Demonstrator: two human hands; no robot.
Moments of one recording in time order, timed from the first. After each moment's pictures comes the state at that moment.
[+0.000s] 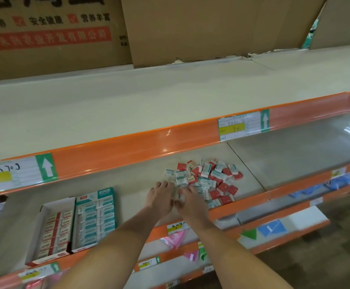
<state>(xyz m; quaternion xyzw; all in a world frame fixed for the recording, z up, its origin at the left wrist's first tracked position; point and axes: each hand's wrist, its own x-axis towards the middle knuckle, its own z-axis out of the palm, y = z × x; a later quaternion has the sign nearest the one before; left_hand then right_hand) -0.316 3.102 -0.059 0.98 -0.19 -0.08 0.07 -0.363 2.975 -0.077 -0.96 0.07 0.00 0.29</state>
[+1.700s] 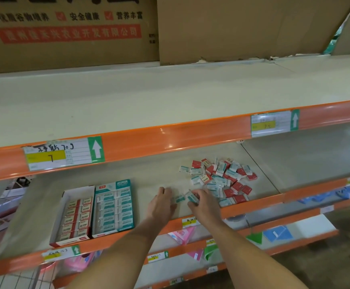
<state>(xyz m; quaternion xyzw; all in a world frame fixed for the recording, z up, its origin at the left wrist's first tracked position) -0.352 3.149 -0.078 0.97 -0.08 -0.07 0.21 -0.374 2.983 -0.088 -0.95 0.08 0.00 0.31</state>
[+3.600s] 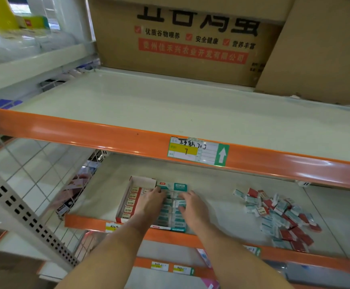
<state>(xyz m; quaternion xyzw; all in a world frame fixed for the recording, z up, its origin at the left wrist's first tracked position) -0.368 3.342 -0.047 0.99 -0.01 0.00 0.12 -0.346 3.183 -0.049 -0.96 -0.12 0.01 0.24</state>
